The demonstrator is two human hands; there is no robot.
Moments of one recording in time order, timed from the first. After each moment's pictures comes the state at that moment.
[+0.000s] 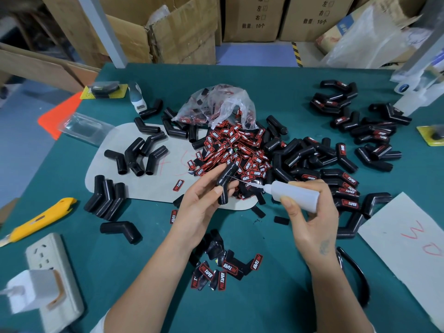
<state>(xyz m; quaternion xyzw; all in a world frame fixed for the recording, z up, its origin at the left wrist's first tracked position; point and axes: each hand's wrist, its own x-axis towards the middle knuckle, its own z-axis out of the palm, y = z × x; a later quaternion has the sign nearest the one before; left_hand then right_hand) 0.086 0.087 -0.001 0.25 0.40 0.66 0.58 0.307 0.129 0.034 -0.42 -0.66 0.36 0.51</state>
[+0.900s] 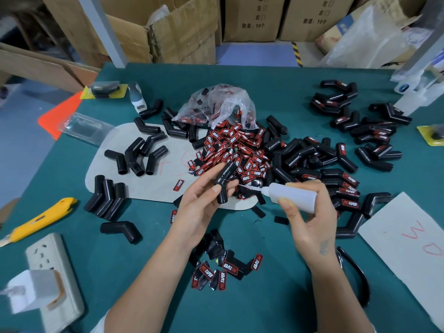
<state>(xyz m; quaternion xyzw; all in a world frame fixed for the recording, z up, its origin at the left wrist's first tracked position) 0.084 0.086 0.002 0.23 0.39 0.67 0.59 0.307 0.129 0.034 -0.41 -0.68 0.36 0.50</state>
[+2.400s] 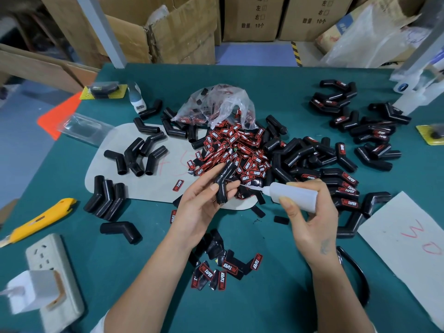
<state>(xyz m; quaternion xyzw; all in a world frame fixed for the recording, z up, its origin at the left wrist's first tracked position) 0.085 0.086 0.007 0.20 0.36 0.67 0.62 0.309 0.130 0.035 -0.41 -0.67 0.36 0.50</state>
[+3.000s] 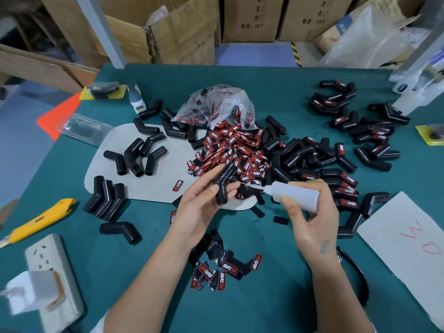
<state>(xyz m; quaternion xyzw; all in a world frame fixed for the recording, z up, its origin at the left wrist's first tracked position) 0.083 0.087 0.005 0.21 0.36 0.66 0.62 0.310 0.131 0.034 -0.42 -0.66 0.36 0.51</state>
